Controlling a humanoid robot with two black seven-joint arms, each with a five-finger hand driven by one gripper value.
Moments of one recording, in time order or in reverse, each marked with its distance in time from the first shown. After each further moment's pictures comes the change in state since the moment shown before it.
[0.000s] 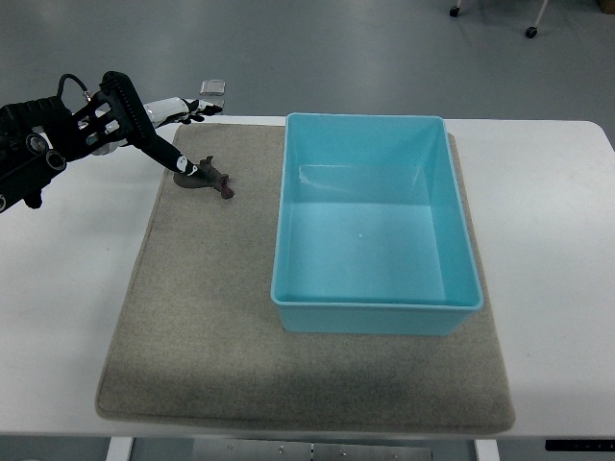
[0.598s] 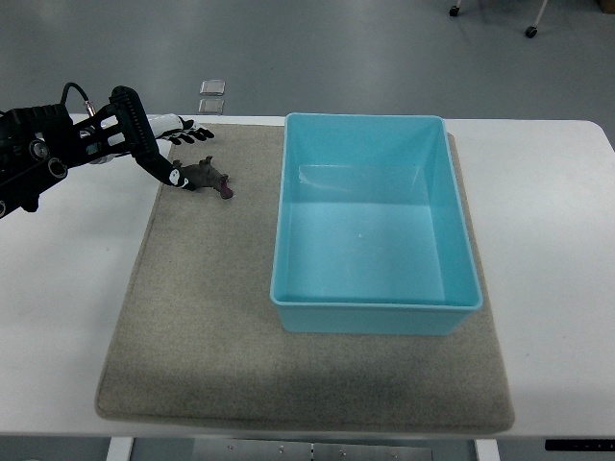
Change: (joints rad) left arm -0.020 0.004 0.080 -0.013 0.007 0.002 0.086; right arm 0.000 0.000 0.000 0.000 0.000 0.000 0.000
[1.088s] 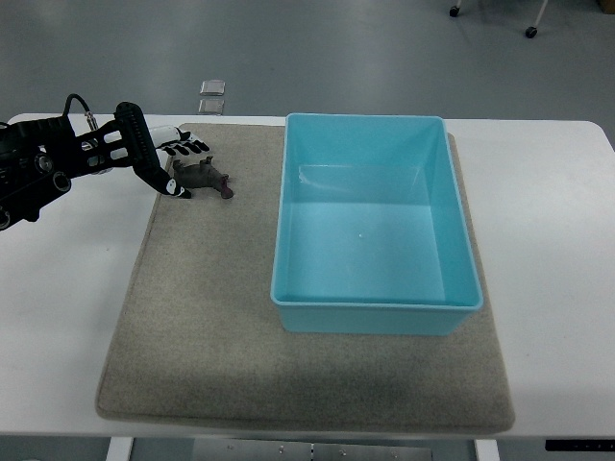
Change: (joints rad) left arm 0.009 -0.003 0.054 0.000 0.017 0.050 0.001; right arm 0.000 0.000 0.000 0.000 0.000 0.000 0.000
